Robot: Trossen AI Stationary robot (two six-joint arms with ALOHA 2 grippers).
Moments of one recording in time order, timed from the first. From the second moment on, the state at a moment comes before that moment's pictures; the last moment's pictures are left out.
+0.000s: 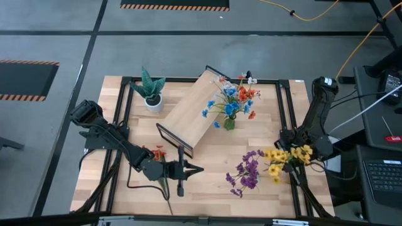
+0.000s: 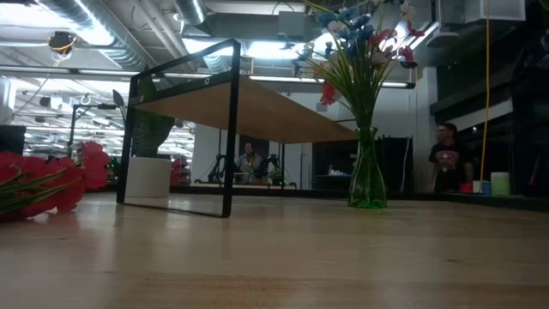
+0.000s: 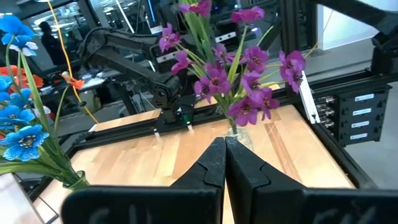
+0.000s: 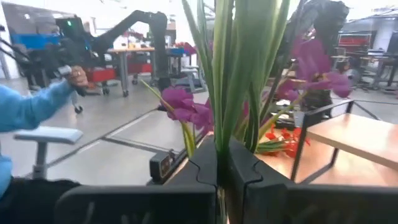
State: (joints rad) left arm -0.61 1.59 0.97 0.48 -0.69 0.14; right arm 1.23 0.60 0.18 0.53 0.85 -0.06
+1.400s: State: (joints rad) left arm -0.60 1.59 0.98 0.48 -0.69 0.11; right arm 1.09 1.12 0.07 1.09 0.72 -0.01
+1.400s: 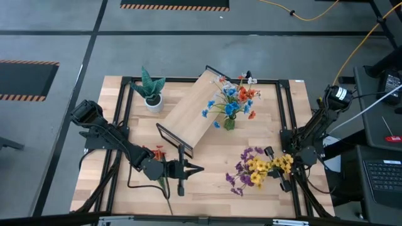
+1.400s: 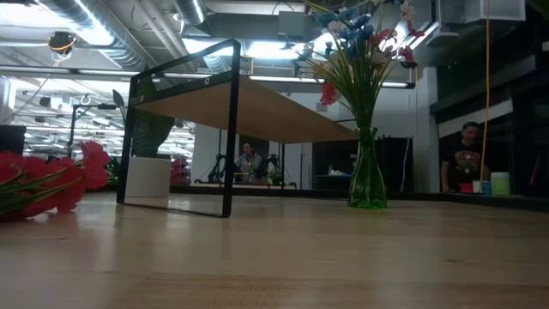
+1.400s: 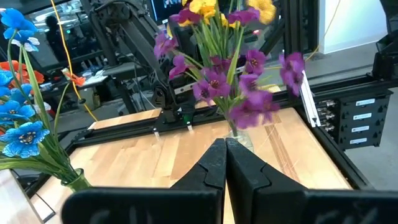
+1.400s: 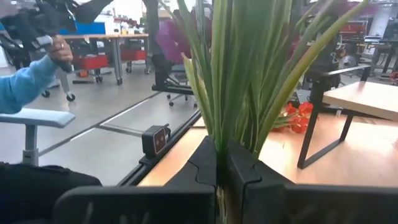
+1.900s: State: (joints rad) left arm -0.60 1.59 0.98 0.47 -0.69 0.12; right arm 1.05 1.25 0.05 1.17 0.72 0.02
